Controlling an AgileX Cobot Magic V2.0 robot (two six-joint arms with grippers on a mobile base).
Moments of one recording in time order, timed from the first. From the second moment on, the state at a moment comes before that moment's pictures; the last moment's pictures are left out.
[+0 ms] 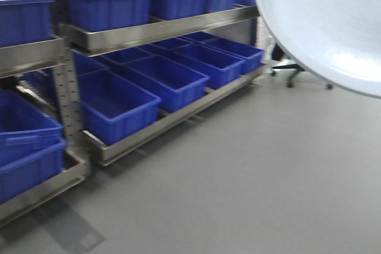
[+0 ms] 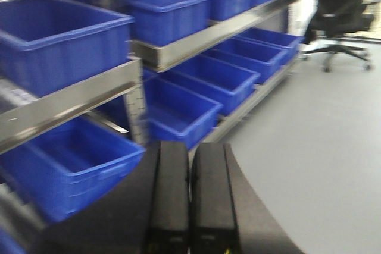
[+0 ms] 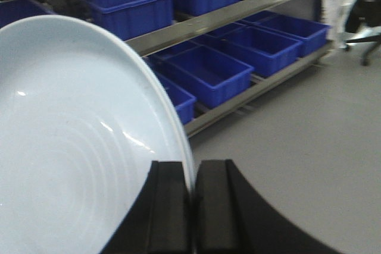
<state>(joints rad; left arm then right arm) -0.06 0.31 -0.24 -0.05 0.07 0.17 0.19 0.42 -0.29 0.14 0.01 0.06</state>
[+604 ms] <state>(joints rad) -0.06 0.31 -0.24 -0.05 0.07 0.17 0.19 0.42 -0.29 0.14 0.01 0.06</state>
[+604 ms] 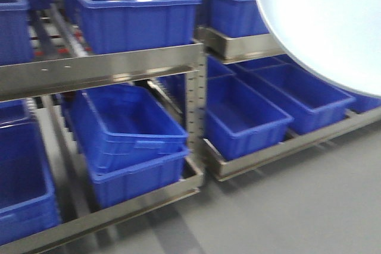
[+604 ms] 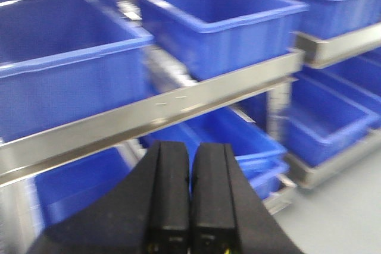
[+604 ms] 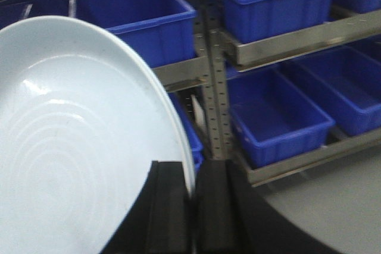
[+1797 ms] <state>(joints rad) -0.06 0.31 -0.24 -0.05 0.07 0.17 0.19 0.42 -0.29 0.14 0.01 0.06</state>
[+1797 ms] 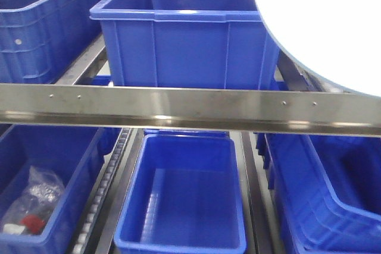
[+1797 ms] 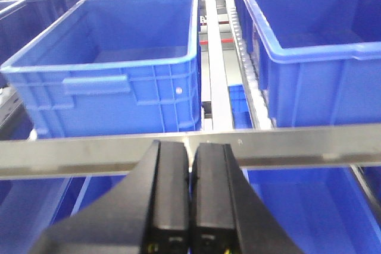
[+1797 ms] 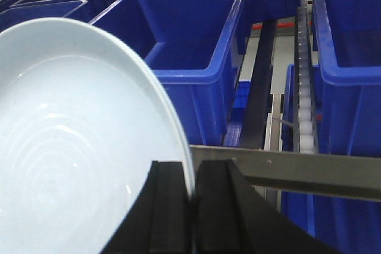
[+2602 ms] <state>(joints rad) -0.06 0.31 -0.24 -0.05 0.07 0.17 0.19 0.42 -0.29 0.14 0.01 0.06</state>
